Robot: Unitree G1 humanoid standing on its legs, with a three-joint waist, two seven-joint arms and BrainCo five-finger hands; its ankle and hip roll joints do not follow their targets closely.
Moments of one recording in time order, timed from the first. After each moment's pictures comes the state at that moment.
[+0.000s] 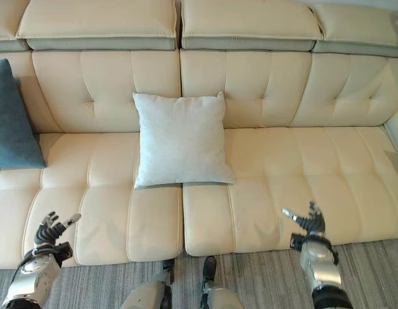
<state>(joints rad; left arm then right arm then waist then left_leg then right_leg) 0.06 0.41 0.15 0.60 -0.43 0.03 0.24 -0.02 -0.43 -0.09 0.60 0.23 0.07 -0.25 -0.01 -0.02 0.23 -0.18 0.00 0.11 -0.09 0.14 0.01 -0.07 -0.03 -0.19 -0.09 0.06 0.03</state>
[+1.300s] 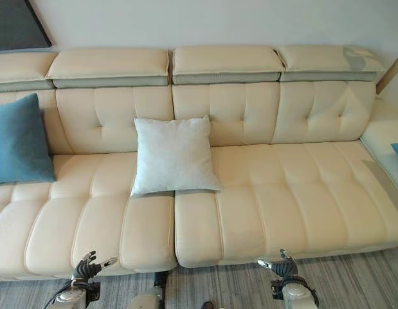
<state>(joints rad) 0.07 0.33 -0.04 0.72 -0.22 0.04 0.20 0.03 -0.36 0.07 0.71 0.13 0.07 -0.18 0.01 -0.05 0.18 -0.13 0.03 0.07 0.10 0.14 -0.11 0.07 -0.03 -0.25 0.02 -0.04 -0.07</state>
